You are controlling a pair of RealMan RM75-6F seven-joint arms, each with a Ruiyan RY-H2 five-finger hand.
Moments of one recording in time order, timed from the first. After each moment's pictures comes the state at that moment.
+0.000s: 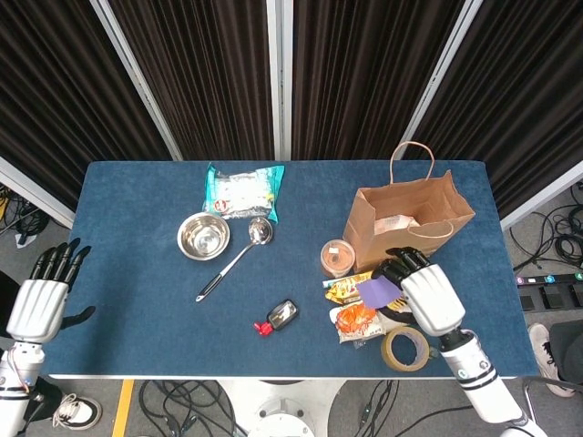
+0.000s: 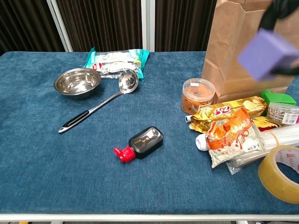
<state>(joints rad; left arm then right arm) -0.16 -1.19 -0.05 -1.51 1.55 1.48 0.08 0.40 -1.17 0.11 -1.94 -1.65 1.35 -0.22</state>
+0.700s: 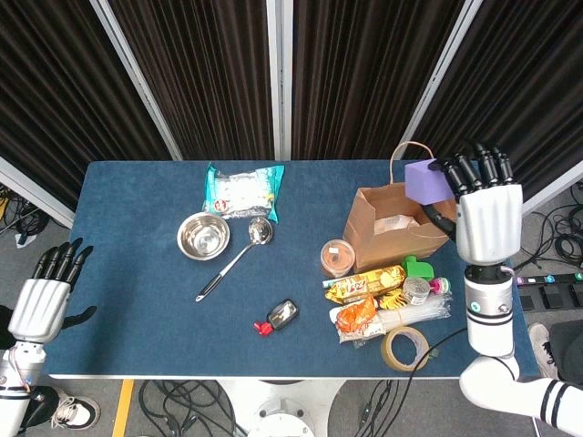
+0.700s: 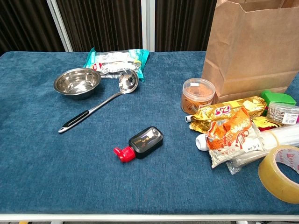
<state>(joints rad) -0.17 -1.19 -0.05 -1.52 1.55 1.47 0.08 0.53 -1.28 0.48 -1.73 -1.45 1.54 -0.49</state>
